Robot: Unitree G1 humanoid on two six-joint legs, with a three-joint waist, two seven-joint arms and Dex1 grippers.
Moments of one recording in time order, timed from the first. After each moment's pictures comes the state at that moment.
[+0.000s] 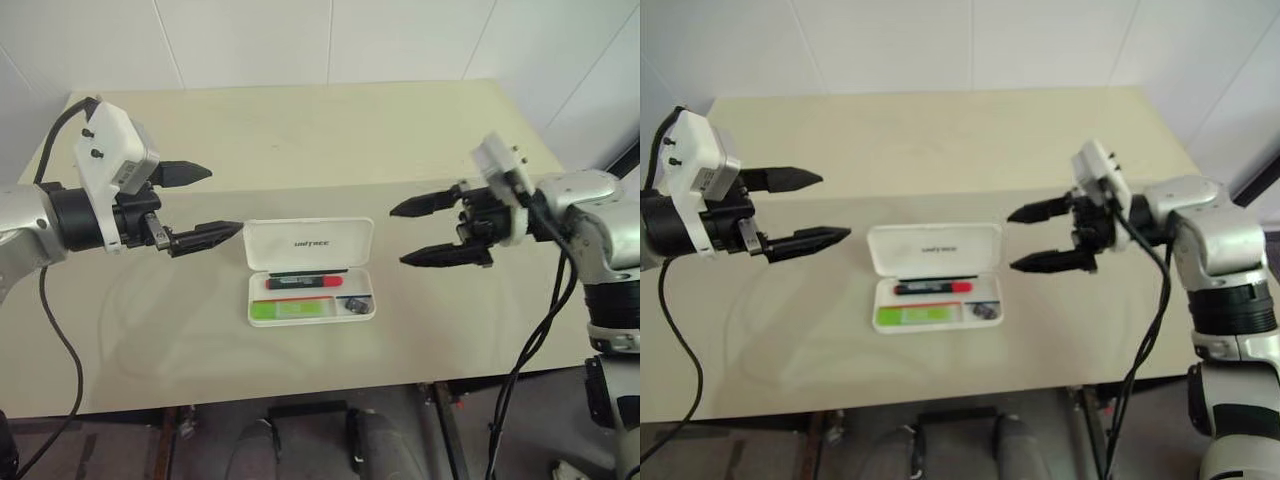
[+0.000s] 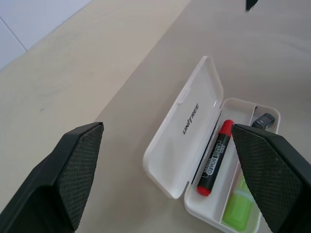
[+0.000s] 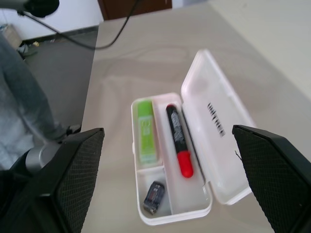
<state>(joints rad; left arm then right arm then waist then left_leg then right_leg) -0.57 1.08 0.26 -0.37 -0.74 0.87 -0.76 -0.88 -0.81 0.00 0.08 0.57 0.66 1.50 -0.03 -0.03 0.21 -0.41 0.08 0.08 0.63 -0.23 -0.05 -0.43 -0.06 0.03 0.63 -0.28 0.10</state>
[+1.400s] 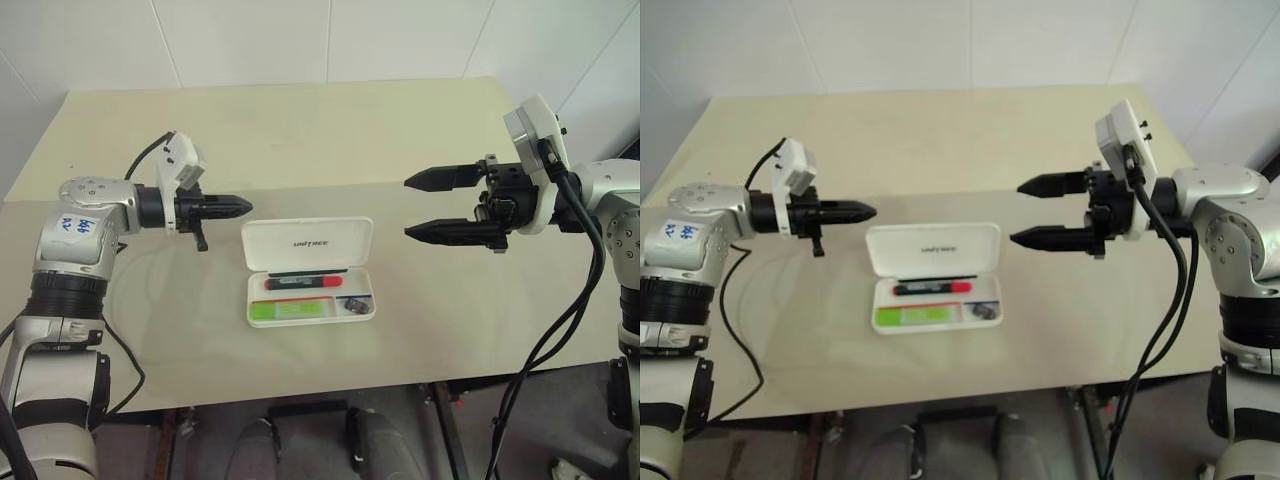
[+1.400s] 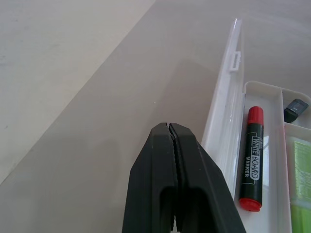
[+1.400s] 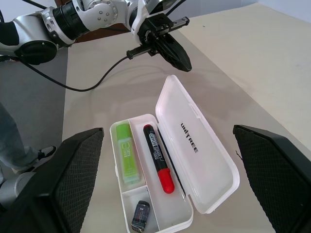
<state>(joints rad) -0.85 0.78 -0.04 0.32 -0.33 0.48 -1.14 -0.83 -0.87 -0.05 -0.09 0.70 0.81 1.26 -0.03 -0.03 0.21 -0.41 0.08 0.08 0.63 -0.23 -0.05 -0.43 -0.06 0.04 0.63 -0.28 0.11</state>
